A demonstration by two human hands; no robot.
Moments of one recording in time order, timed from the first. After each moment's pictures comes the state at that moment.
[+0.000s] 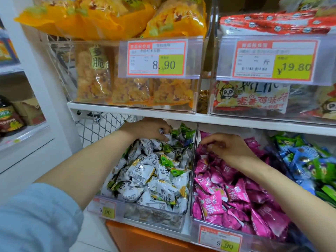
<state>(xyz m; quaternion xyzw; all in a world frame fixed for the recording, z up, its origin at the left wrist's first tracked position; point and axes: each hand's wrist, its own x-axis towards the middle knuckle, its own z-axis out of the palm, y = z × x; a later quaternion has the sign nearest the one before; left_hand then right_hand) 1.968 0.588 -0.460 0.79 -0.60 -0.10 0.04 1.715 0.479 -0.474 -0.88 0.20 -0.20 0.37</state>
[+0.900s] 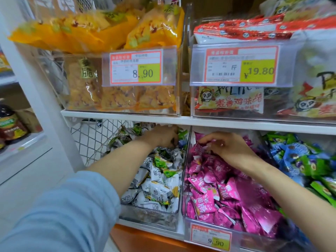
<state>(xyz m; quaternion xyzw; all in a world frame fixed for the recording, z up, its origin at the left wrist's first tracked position) 1.923 0.544 -0.473 0.79 -0.59 -0.03 -0.12 1.701 0.473 -0.468 -0.87 0.20 -0.22 0.40</state>
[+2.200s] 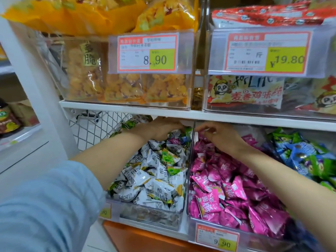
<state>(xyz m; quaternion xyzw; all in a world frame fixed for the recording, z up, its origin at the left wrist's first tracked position) 1.922 0.565 -0.458 0.76 -0.65 0.02 -0.05 1.744 0.463 -0.467 -0.89 0.22 -0.20 0.35</state>
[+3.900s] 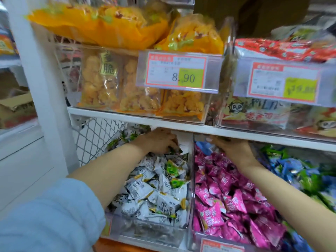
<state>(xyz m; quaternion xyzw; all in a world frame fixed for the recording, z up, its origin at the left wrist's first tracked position) 1.958 0.560 -0.482 0.70 -0.71 0.06 -0.10 1.730 0.459 -0.468 -0.78 0.33 -0.29 0.45</state>
